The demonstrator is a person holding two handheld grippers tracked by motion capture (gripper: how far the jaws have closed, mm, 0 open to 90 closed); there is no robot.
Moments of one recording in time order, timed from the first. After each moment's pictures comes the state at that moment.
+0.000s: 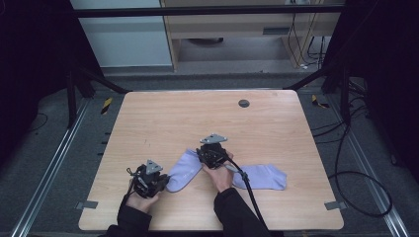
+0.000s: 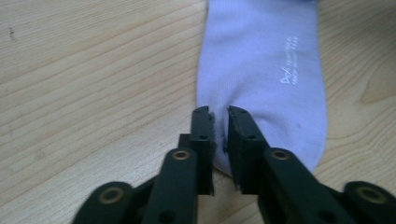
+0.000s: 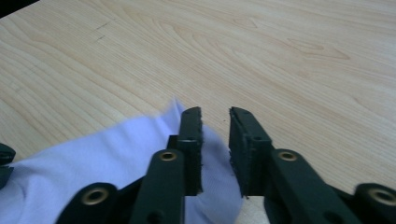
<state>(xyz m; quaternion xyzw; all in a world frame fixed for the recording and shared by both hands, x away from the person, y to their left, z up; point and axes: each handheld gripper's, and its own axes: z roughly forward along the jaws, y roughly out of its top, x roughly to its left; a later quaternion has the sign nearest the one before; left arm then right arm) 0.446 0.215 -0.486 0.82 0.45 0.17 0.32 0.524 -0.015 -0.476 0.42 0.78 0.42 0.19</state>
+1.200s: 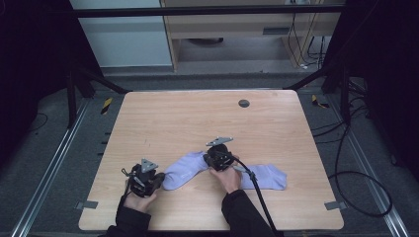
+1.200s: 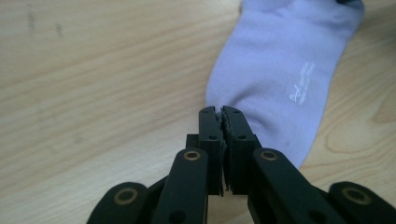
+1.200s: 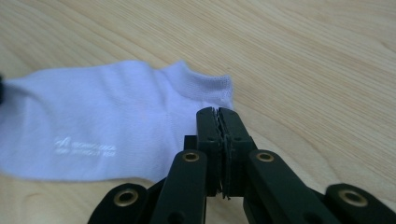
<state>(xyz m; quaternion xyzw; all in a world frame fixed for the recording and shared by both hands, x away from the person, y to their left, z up) 0.444 0.224 -0.475 0.79 0.49 0.20 0.32 0.524 -0.035 -0.488 0.42 0.81 0.38 0.12</state>
